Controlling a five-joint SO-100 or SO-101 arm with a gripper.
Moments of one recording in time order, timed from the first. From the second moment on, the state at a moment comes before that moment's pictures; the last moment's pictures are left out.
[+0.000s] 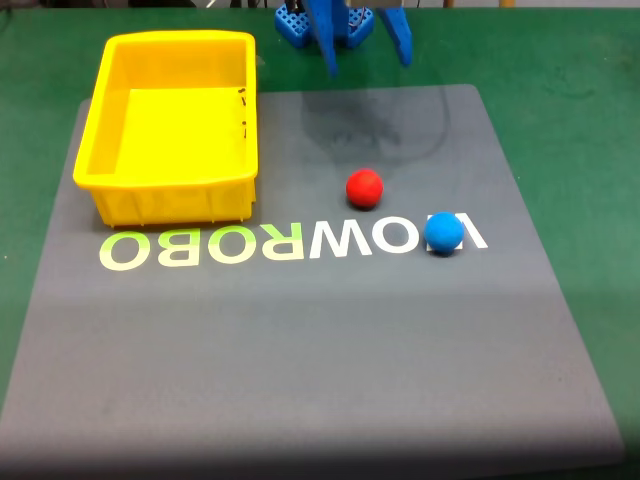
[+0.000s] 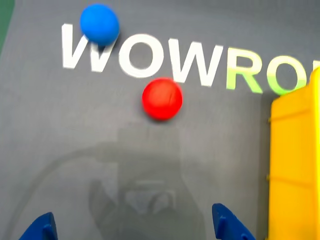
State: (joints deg) arm -1.6 132.1 128.4 53.7 -92.8
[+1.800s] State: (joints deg) arm -0.7 81.9 106.7 37.8 -93.6
